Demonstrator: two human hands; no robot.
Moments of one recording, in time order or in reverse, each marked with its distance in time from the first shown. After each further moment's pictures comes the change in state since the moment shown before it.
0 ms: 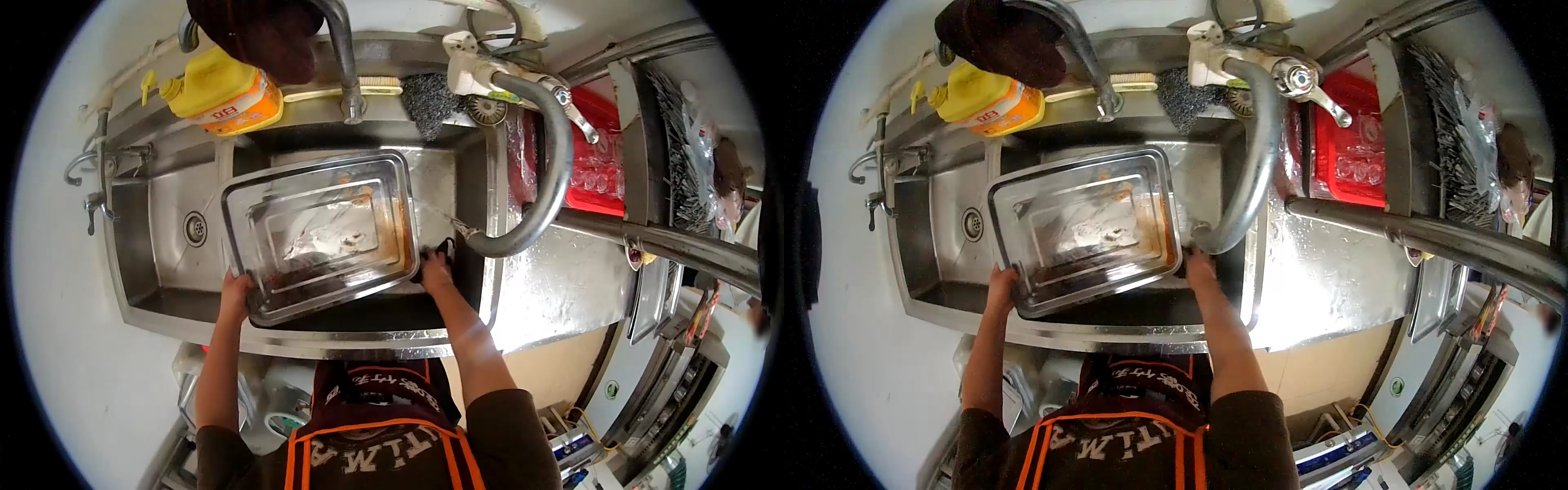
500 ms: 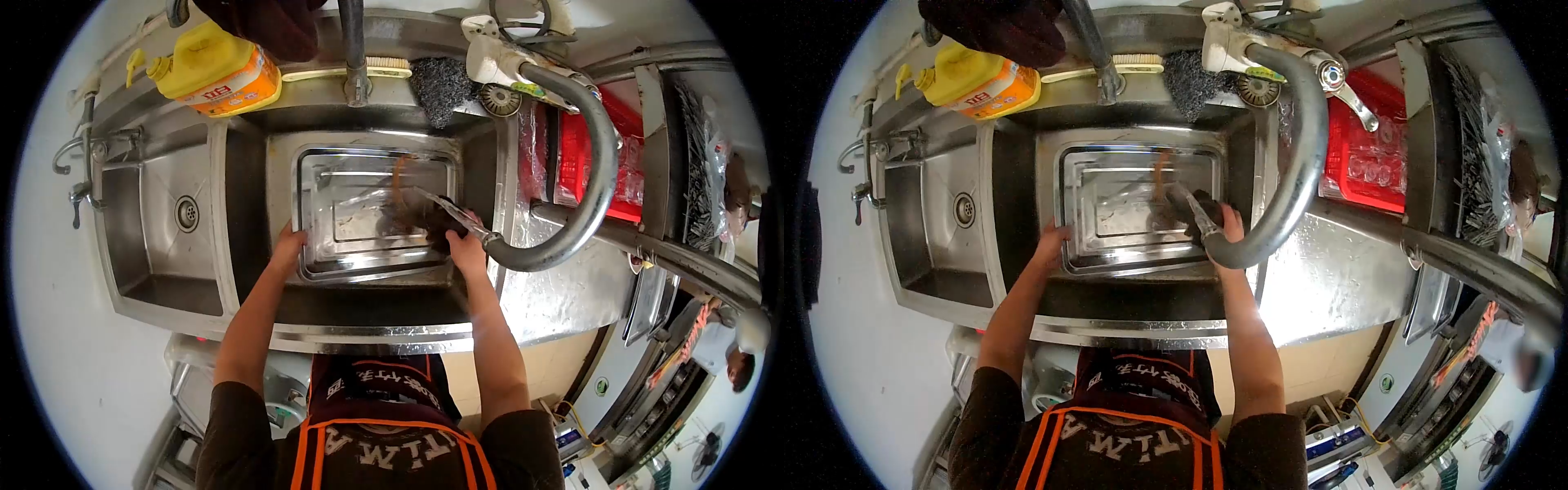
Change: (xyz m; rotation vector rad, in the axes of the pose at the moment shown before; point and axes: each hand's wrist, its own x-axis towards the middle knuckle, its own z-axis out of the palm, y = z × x) left_hand 0.088 -0.067 0.091 0.133 -0.202 -0.055; right_hand -0.022 -0.001 -0.092 0.544 0.596 -0.082
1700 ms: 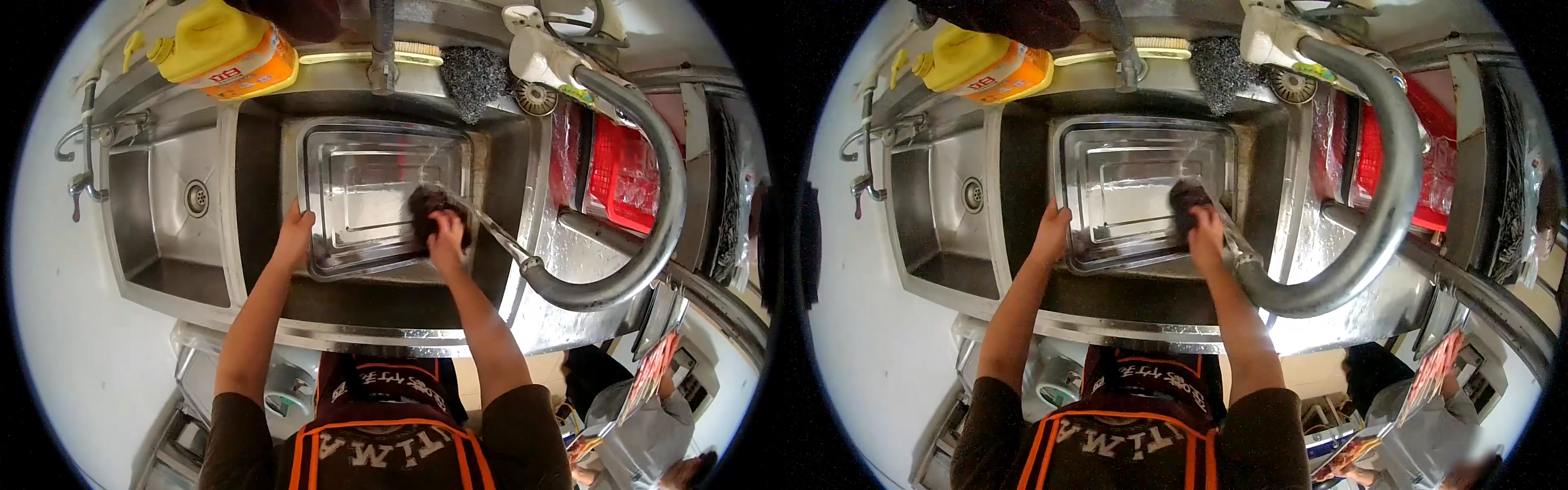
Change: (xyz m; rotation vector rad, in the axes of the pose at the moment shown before) left_hand -0.033 0.056 0.029 -0.031 0.107 0.189; right_hand -0.005 0.026 0.099 0.020 -0.074 -0.240
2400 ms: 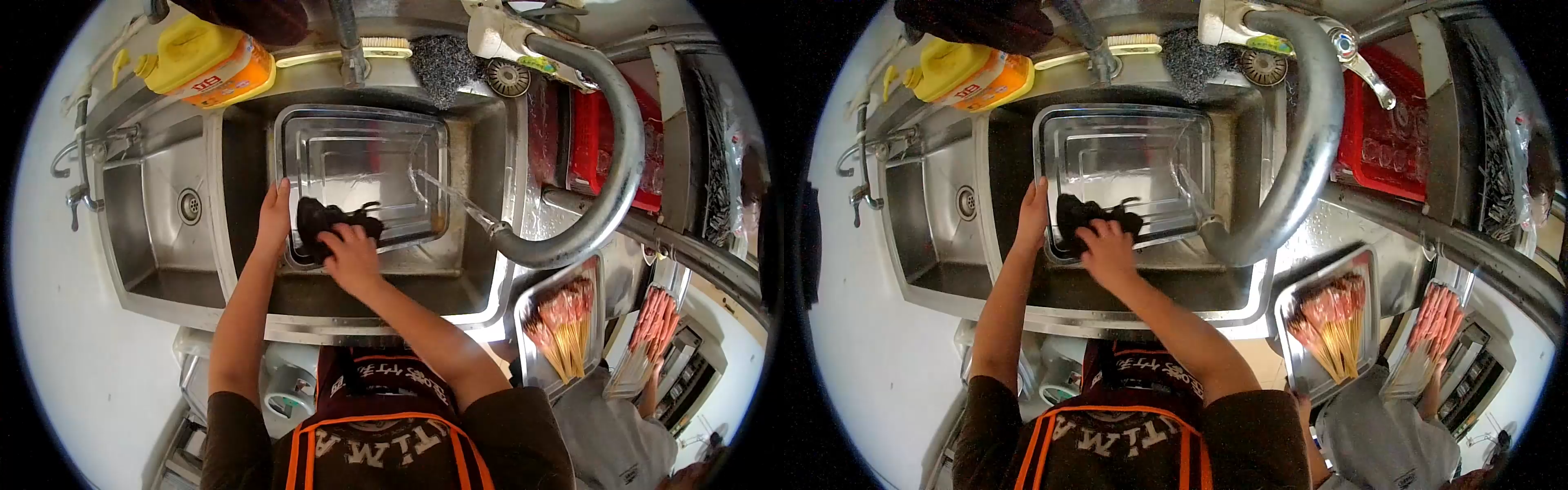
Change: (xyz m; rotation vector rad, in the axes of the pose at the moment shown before) left_hand 0.029 0.002 -0.012 0.174 0.122 0.061; right_hand -0.028 -0.167 0.033 -0.053 -0.289 -0.171
